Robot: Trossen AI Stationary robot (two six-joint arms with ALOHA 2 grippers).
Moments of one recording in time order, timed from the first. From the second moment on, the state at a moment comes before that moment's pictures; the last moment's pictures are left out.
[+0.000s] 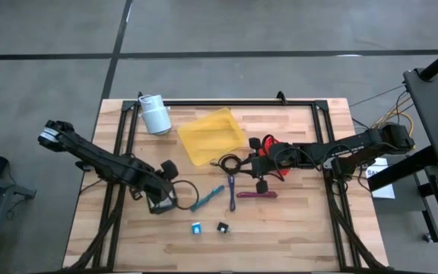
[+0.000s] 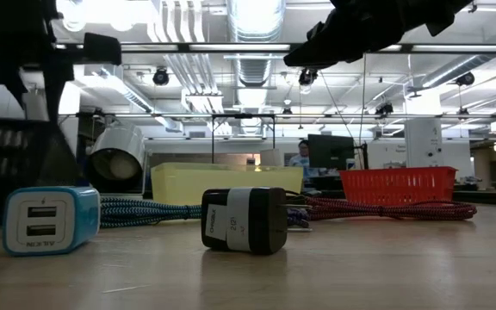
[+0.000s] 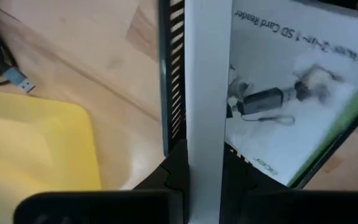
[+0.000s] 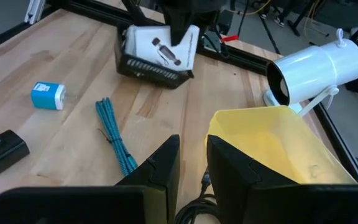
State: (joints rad) left arm -0.40 1.23 0.89 -1.06 -0.25 0.65; right arm 0.08 1.34 0.76 0.17 0.05 -0.23
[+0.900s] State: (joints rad) left arm -0.40 1.22 0.91 -1.00 -0.20 0.48; right arm 0.08 1.34 0.76 0.17 0.05 -0.21
